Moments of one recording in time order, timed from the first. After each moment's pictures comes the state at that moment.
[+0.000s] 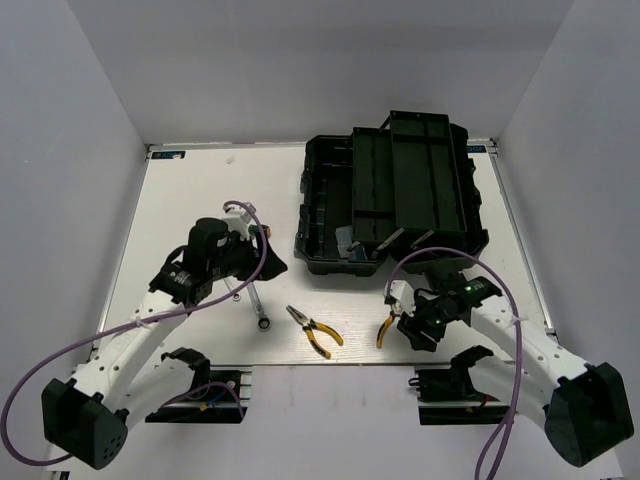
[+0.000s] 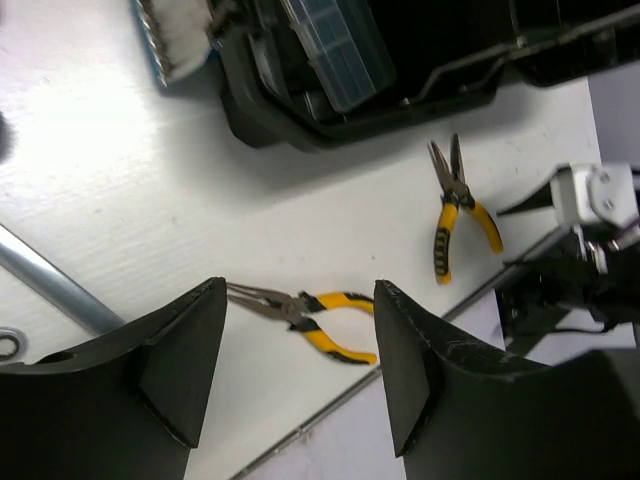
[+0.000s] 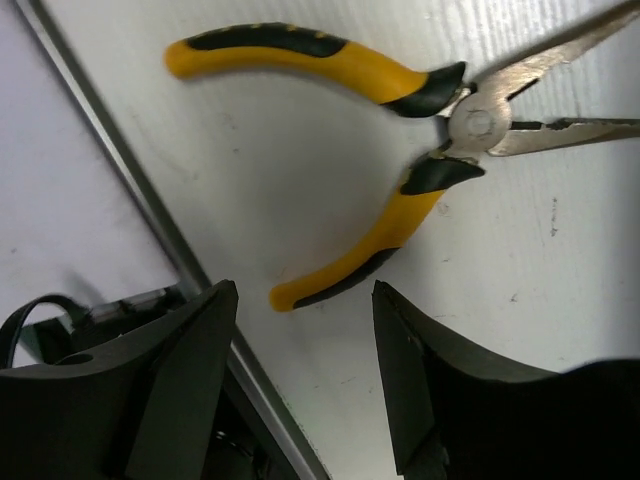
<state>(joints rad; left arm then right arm) -0.42 0.92 0.75 -0.41 0.31 -0.45 0.47 0.92 0.51 -0.92 -0.42 -0.70</state>
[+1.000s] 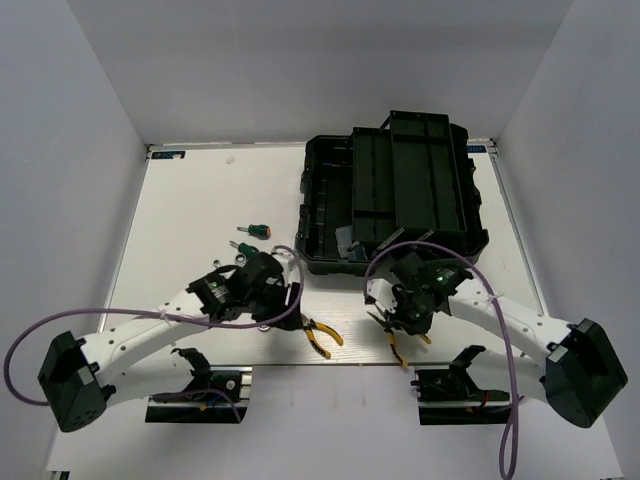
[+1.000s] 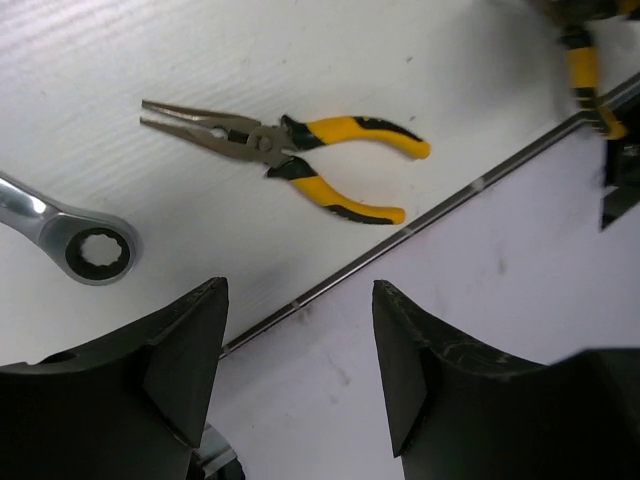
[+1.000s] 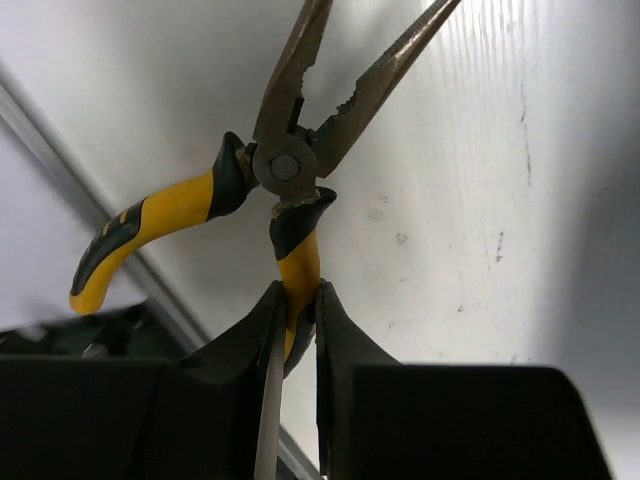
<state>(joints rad) -0.85 0.99 0.72 -0.64 0.13 -0.55 0.73 1.14 0.60 -0.83 -0.15 -0.53</state>
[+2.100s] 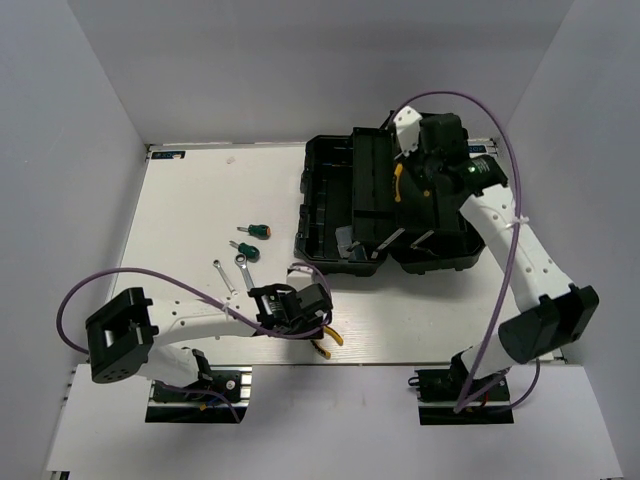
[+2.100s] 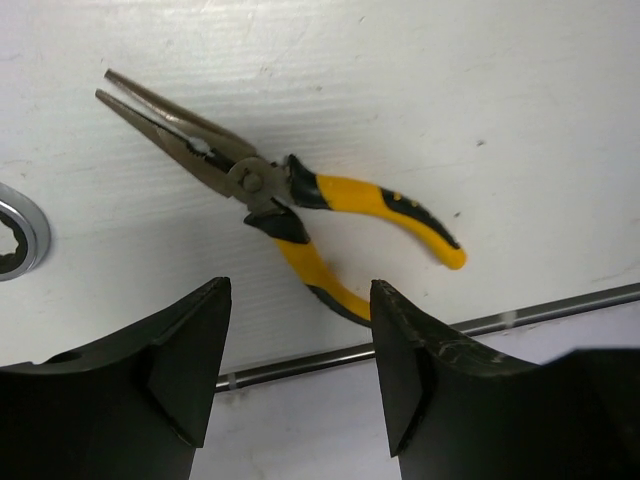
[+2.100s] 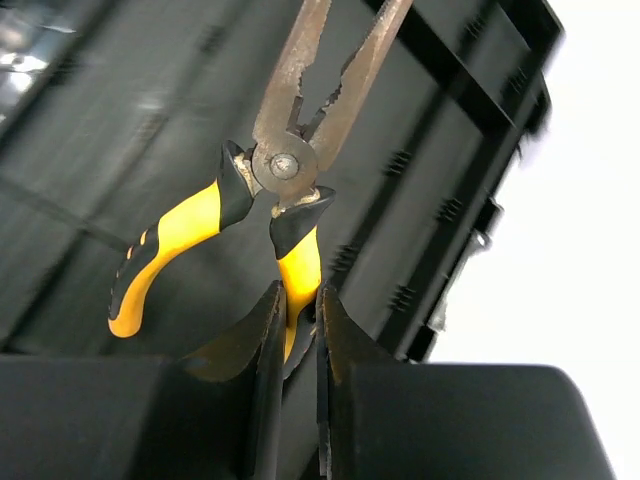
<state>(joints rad) -1.19 1.37 0.79 -0.59 -0.30 -1.06 0.44 1.48 1.64 -0.81 0.18 -0.41</state>
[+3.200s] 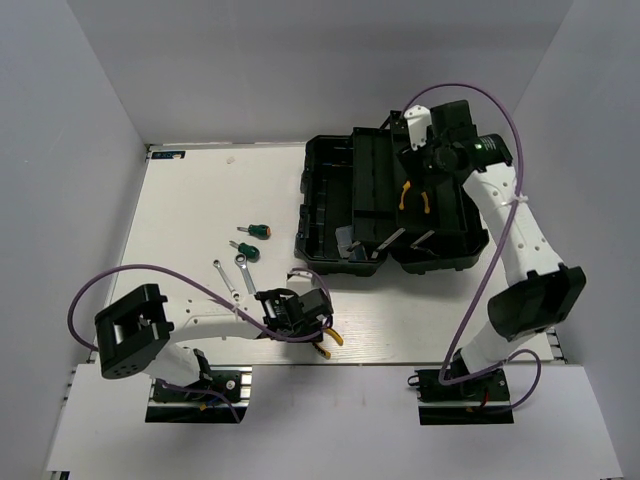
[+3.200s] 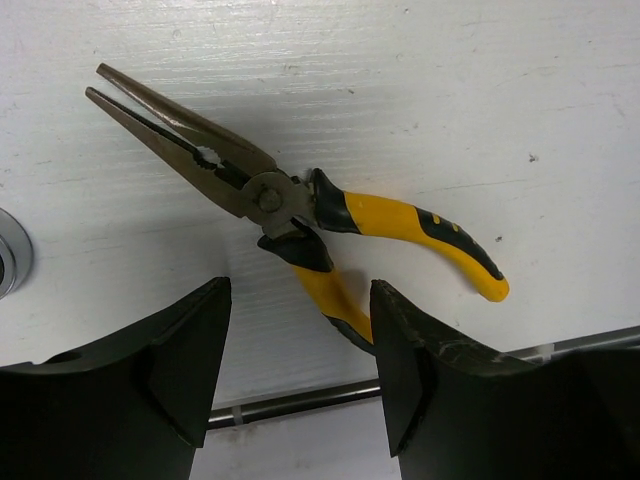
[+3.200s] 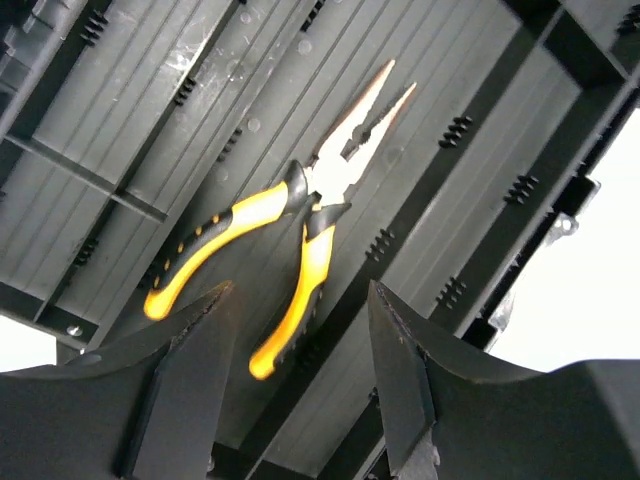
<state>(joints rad) -1.19 1.42 0.73 -0.50 -0.31 -1.08 0.31 1.64 1.82 -1.02 -0.01 -0.35</state>
